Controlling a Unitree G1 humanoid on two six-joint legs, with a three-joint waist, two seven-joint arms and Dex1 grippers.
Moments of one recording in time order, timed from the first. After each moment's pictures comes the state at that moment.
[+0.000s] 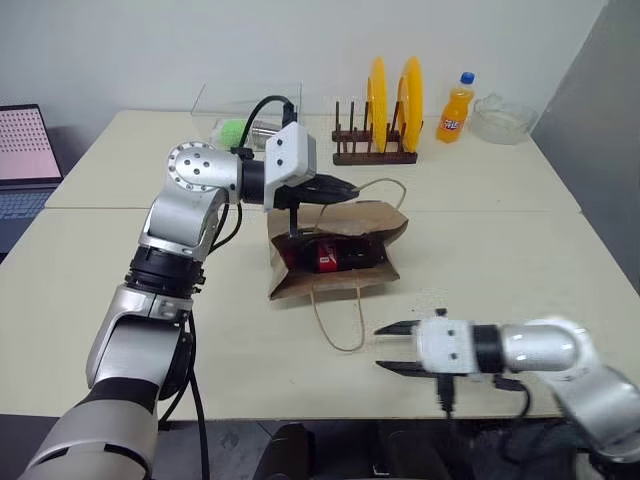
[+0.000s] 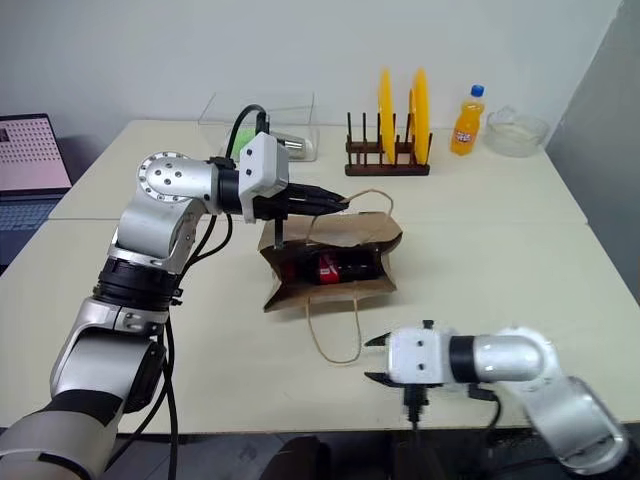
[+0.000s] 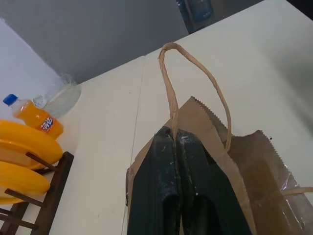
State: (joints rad) left arm -0.99 0.55 -0.18 0.29 -0.23 0.06 -1.29; right arm -0.14 -0.82 0.10 -0.84 0.28 0.60 1.08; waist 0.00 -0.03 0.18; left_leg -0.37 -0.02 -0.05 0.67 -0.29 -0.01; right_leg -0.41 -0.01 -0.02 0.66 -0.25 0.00
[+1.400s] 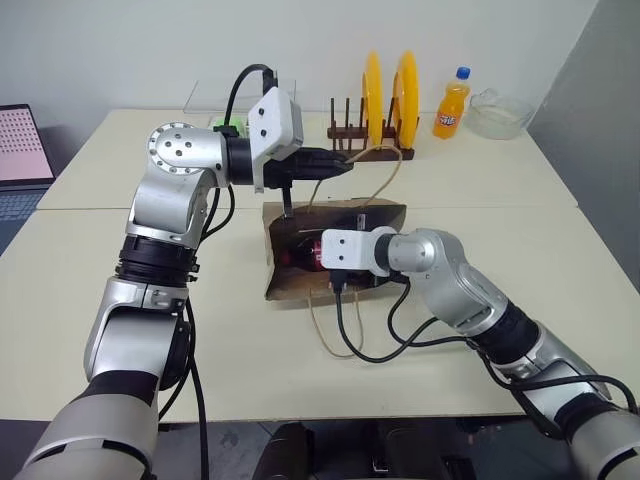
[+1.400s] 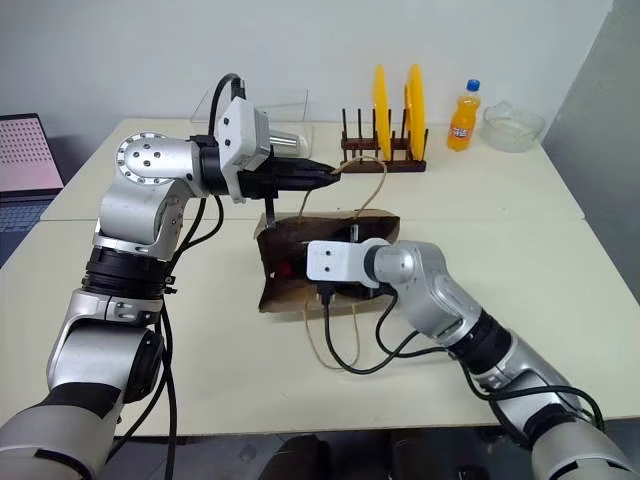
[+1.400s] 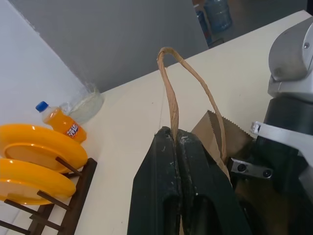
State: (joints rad) left arm -1.03 0.55 -0.11 0.32 -0.24 0.09 -1.26; right arm -0.84 -0.40 0.65 -0.07 -0.41 0.57 0.87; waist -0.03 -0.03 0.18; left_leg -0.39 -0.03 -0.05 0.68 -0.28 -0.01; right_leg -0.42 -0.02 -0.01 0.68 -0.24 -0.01
